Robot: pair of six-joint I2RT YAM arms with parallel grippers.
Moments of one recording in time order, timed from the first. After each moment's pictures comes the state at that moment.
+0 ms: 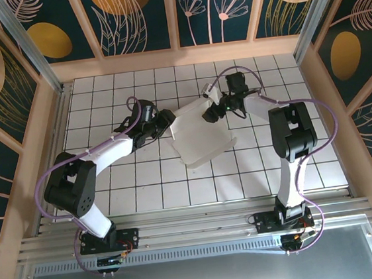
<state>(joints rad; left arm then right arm) -0.50 1.68 1.02 -0.01 0.20 -1.10 0.27 1.97 1.34 -0.24 -0.59 -0.60</state>
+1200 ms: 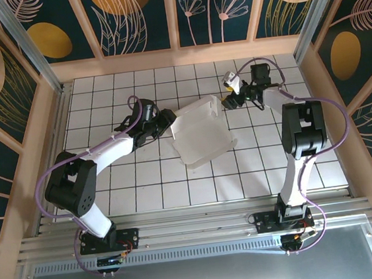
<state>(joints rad) -0.50 1.68 1.04 -0.02 0.20 -1.08 0.09 1.98 1.37 -0.19 -0.67 -0.76</state>
